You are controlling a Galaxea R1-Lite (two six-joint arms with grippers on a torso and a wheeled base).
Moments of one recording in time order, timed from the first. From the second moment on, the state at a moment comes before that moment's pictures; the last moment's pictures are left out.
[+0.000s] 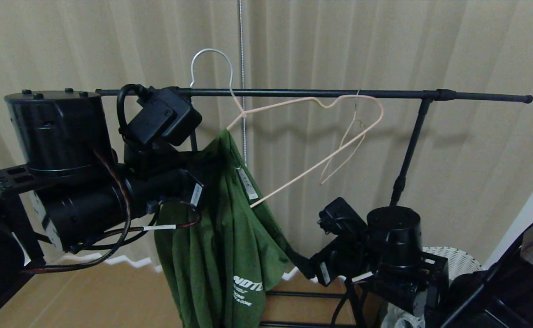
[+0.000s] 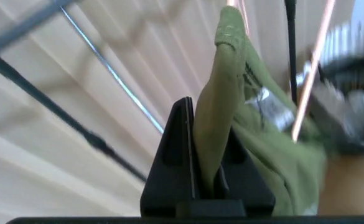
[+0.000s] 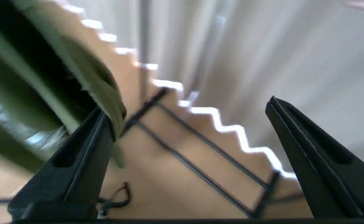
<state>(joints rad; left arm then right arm) -0.57 1.53 -0.85 -0.51 0.01 0.40 0.68 1.95 -0.58 -0.97 -0.10 -0.01</state>
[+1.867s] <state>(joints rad) -0.49 1.42 -0.83 0.03 0.07 0.57 0.63 1.71 -0.60 -0.97 -0.03 -0.06</state>
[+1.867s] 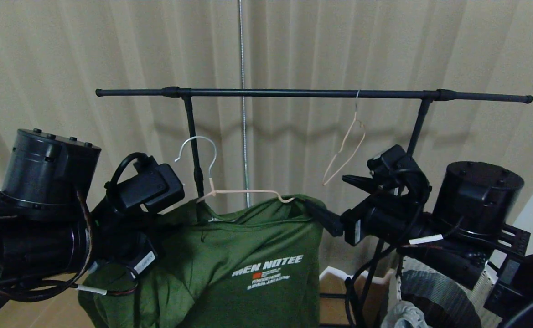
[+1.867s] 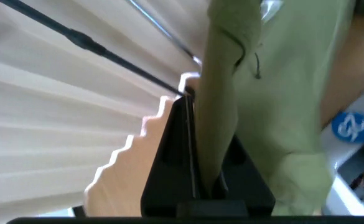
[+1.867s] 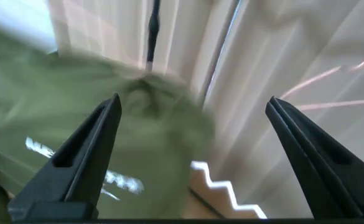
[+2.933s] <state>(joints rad) -0.63 1.46 -0.82 -0.18 0.04 0.52 0.64 1.81 -0.80 -0.93 -0.01 -0.39</state>
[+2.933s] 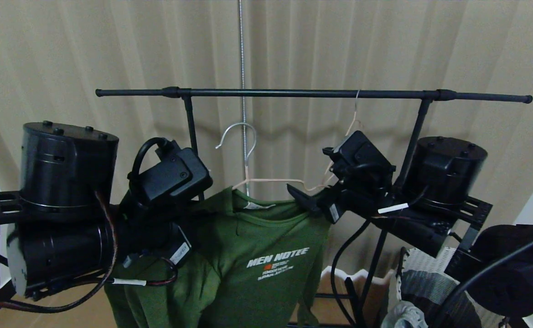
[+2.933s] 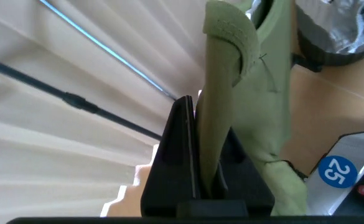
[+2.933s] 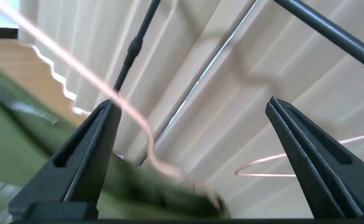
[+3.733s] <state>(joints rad) -0.66 1.45 -0.79 -0.21 0.04 0.53 0.64 1.89 -0.84 -0.94 0.00 -0.41</state>
